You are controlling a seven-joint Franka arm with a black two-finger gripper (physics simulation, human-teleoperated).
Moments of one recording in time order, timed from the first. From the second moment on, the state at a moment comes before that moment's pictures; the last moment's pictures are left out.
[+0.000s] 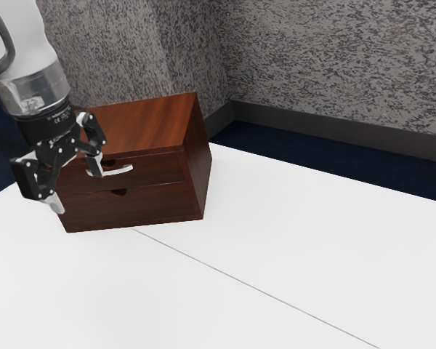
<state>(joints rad) 0.17 -0.32 -0.03 -1.71 0.01 1.39 -1.64</state>
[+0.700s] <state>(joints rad) 0.25 -0.23 0.04 -1.75 0.07 1.52 -1.69</state>
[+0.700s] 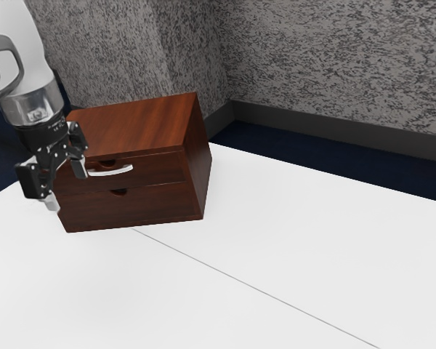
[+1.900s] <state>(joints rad) 0.46 -0.06 -0.03 -1.80 0.05 1.97 -1.67</state>
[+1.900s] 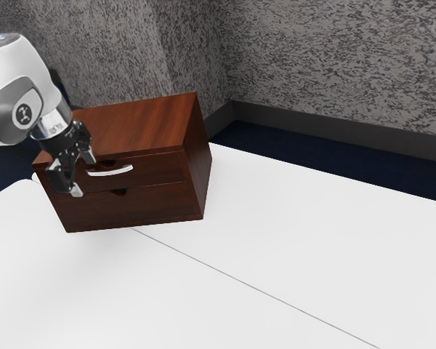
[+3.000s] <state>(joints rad) 0.41 -0.02 -0.02 -1.81 0.03 2.07 -1.66</state>
